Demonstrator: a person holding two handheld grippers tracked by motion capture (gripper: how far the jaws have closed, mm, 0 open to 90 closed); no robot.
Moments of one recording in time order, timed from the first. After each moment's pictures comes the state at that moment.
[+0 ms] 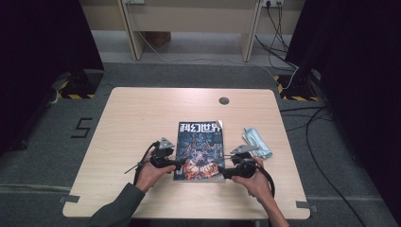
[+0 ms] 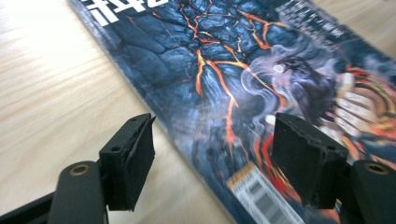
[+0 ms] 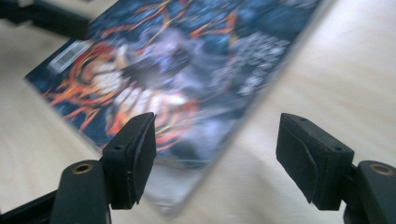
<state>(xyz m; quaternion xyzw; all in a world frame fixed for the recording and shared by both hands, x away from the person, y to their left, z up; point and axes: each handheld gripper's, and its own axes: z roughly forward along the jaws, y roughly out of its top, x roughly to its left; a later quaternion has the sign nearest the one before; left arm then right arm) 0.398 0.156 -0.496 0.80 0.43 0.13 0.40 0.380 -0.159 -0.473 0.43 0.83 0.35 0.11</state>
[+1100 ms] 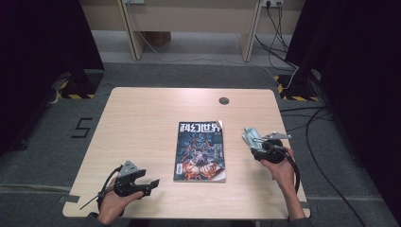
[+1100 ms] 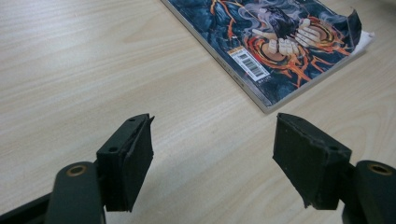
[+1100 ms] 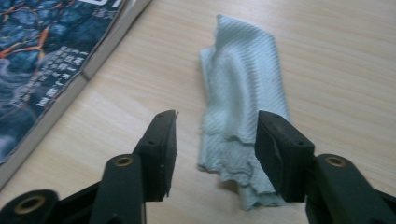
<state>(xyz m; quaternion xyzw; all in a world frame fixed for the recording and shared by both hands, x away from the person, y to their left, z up) 0.306 0.233 -0.494 0.78 0.45 0.12 0.42 0.419 -0.247 -0.467 0.51 0.77 0.31 0.21</state>
